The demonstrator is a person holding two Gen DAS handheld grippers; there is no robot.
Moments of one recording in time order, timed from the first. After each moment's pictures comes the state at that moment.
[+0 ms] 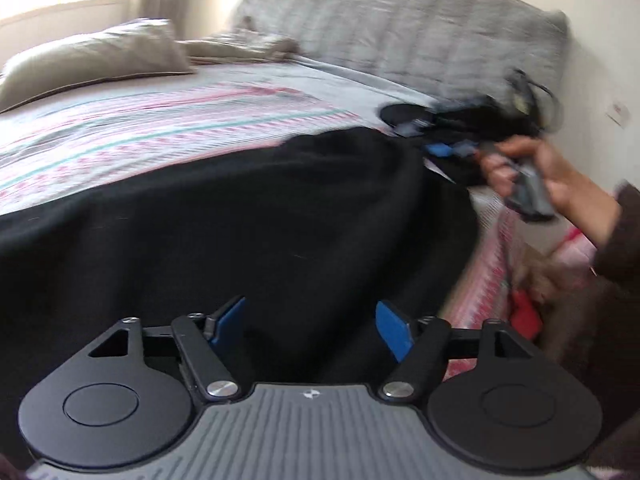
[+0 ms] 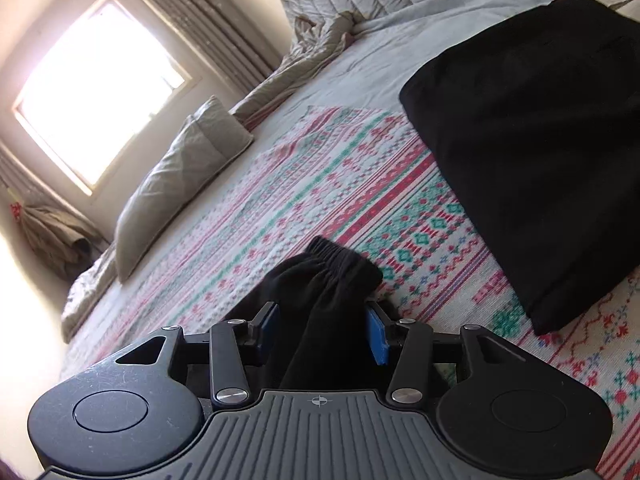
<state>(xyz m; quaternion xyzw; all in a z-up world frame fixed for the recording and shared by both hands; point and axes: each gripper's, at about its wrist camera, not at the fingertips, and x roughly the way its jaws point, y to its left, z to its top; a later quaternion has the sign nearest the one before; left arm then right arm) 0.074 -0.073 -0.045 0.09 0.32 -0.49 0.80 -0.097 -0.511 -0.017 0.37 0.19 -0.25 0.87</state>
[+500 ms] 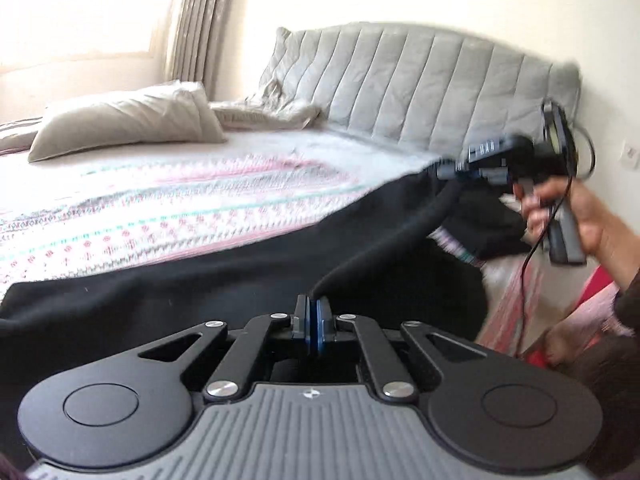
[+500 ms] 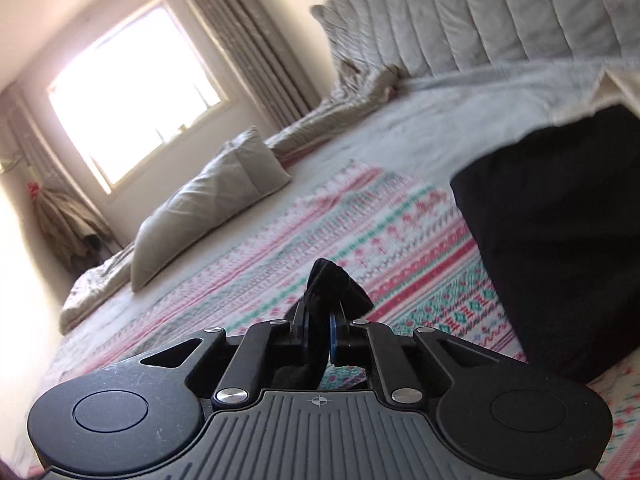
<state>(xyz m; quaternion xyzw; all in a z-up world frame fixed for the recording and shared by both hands) 0.070 -0.042 0.001 0.03 0.23 -0.45 0.86 -0.102 -0.479 0.052 0.29 0.15 -0.24 0.92</state>
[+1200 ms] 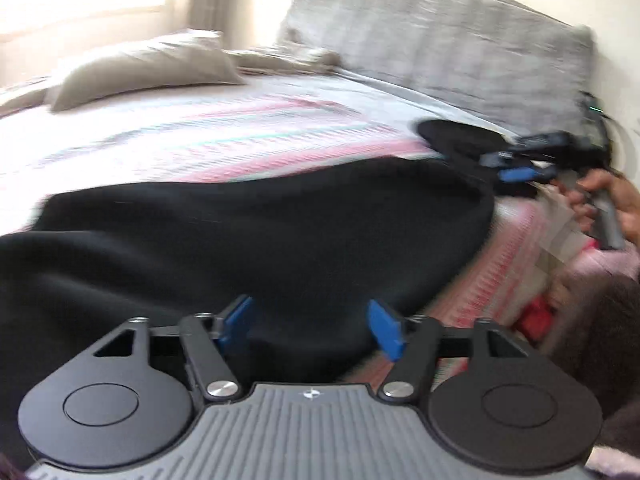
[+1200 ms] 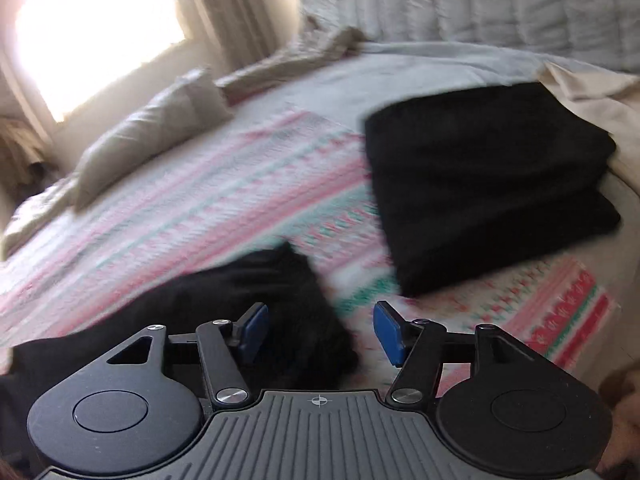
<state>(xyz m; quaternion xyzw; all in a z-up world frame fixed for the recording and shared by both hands) 0.042 -0.001 -0.022 0.07 0.31 -0.40 0.86 -0.158 -0.464 0.017 0.24 0.26 -0.29 0.89</state>
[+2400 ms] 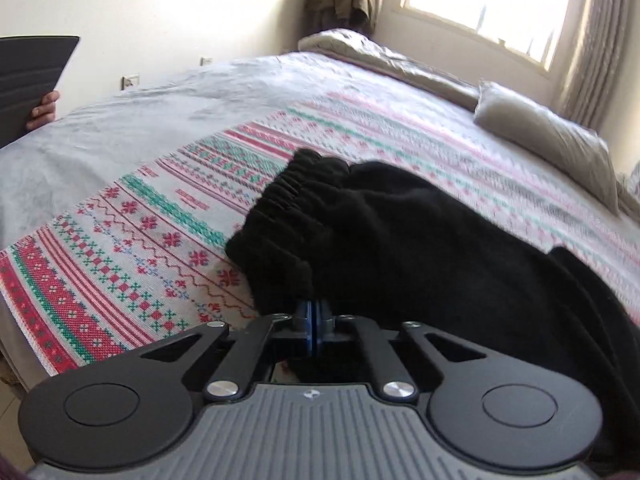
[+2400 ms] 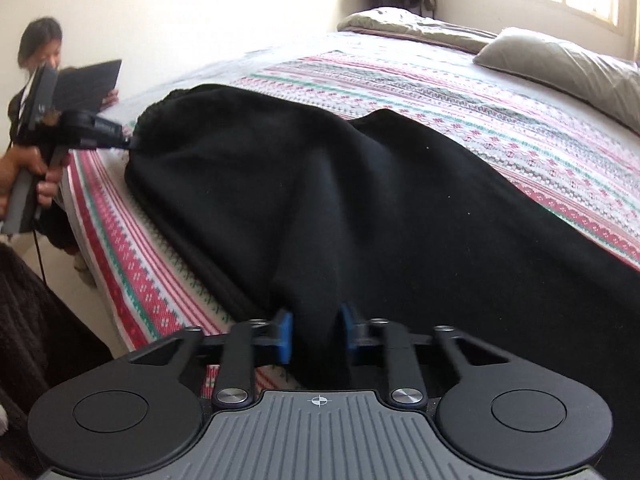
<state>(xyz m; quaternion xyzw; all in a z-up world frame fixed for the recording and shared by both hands) 0.049 0.266 -0.007 -0.13 0.33 0.09 0.93 -0.022 -0.163 -0.029 -0.07 0.38 0.19 0.90</state>
